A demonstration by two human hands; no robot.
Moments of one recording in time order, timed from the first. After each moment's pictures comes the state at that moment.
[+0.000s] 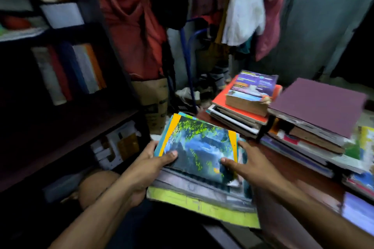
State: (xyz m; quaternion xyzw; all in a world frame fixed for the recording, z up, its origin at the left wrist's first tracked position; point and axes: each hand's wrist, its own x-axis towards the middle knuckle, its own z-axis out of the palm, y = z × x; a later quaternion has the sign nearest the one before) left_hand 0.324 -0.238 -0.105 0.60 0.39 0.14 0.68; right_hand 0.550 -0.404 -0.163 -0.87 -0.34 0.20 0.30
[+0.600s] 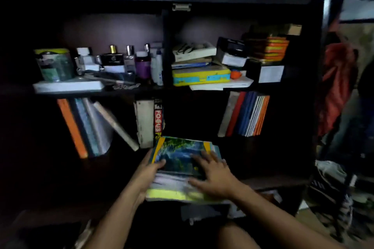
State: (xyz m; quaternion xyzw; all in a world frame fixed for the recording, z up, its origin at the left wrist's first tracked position) left_hand -0.022 0.016 -0.128 0.47 0.52 0.48 0.52; right_hand 0.220 -0.011 -0.120 -0.58 -0.80 0.12 0.13
